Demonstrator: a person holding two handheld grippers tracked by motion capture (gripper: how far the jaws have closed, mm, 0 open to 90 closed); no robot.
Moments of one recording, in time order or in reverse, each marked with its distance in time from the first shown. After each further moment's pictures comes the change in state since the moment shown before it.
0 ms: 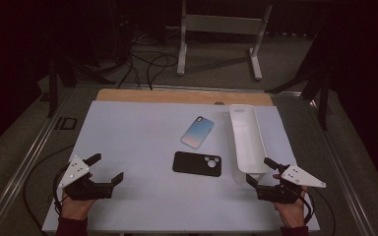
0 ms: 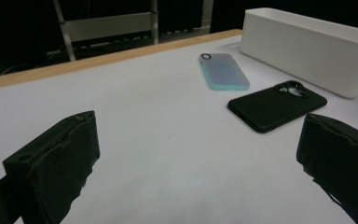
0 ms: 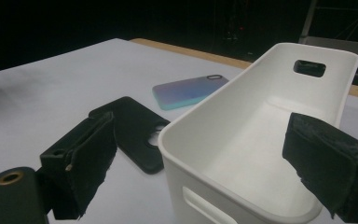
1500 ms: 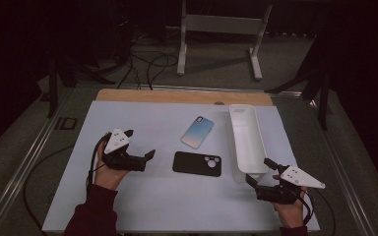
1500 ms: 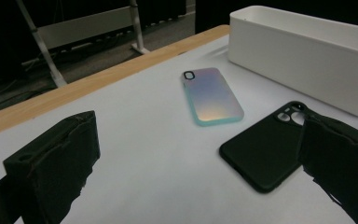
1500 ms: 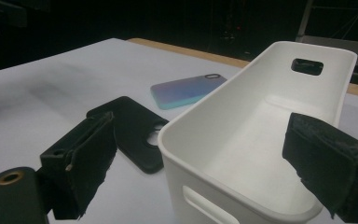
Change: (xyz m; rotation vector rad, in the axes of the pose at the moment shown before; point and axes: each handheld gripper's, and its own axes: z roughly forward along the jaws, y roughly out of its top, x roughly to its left) left arm -0.019 0.062 0.091 0.066 -0.055 0.103; right arm 0.002 -0.001 0.000 0.003 -0.012 0.006
